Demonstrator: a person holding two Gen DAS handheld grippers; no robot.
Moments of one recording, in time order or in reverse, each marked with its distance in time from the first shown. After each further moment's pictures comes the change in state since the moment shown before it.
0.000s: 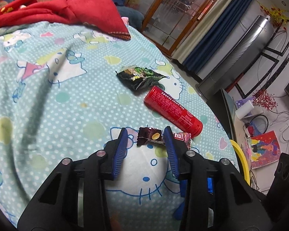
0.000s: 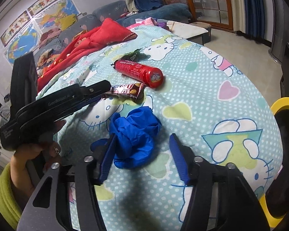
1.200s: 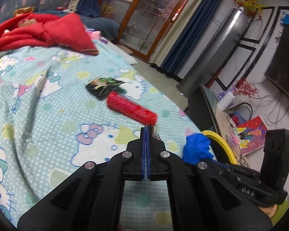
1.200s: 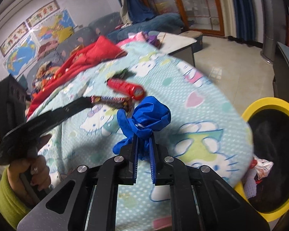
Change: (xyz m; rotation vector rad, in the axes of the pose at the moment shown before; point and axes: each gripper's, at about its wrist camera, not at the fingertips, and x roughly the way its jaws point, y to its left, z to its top) left arm -0.051 -0.052 -0.017 0.153 -0.067 -0.116; right arm -0.063 -0.031 -0.007 0.052 -0.100 -0.019
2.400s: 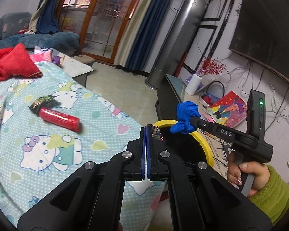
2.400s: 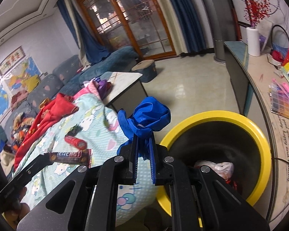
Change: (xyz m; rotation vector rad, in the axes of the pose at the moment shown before) left arm 0.000 -0.114 -0.018 0.239 0.013 -0.165; right arm -0.081 -0.103 0.012 0.252 -0.257 -0.214
